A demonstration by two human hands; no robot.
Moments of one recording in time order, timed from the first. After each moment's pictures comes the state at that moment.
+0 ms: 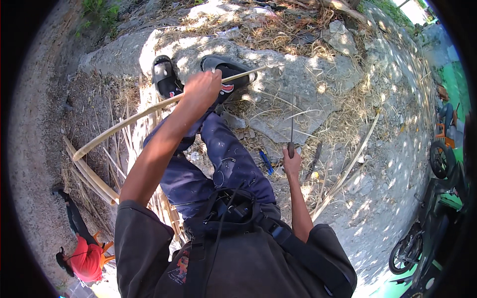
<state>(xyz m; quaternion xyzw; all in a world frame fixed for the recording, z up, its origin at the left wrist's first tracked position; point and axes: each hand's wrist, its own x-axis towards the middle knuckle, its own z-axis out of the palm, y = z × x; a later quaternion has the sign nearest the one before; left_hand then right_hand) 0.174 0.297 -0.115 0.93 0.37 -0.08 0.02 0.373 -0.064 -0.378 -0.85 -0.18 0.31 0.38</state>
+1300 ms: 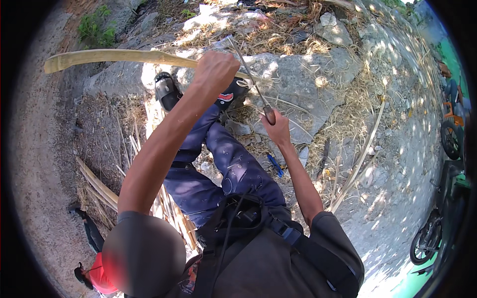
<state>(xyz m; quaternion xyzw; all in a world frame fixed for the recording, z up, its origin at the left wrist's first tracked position) 0.258 0.304 -0.037 0.96 0.24 -0.08 -0.12 0.370 0.101 -0.289 -0.73 -0.42 0.21 0.50</state>
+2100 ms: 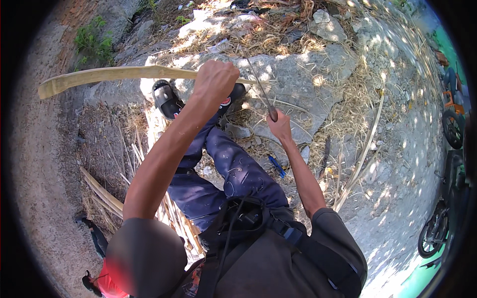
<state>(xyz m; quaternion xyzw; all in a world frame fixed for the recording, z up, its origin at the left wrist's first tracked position) 0.265 0.289 -0.042 0.96 0.24 -0.08 -0.13 0.397 0.109 -0.356 -0.77 -0.37 0.22 0.47</state>
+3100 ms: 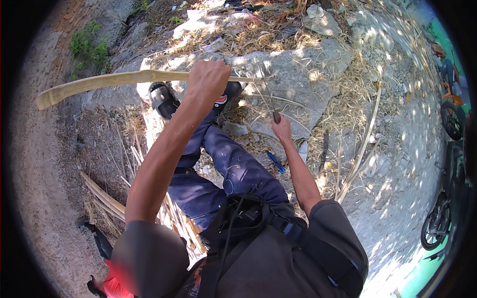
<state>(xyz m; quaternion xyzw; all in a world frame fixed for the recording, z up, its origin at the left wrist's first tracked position) 0.267 0.282 -0.036 0.96 0.25 -0.05 -0.15 0.406 0.075 -0.425 -0.82 -0.31 0.21 0.43</state>
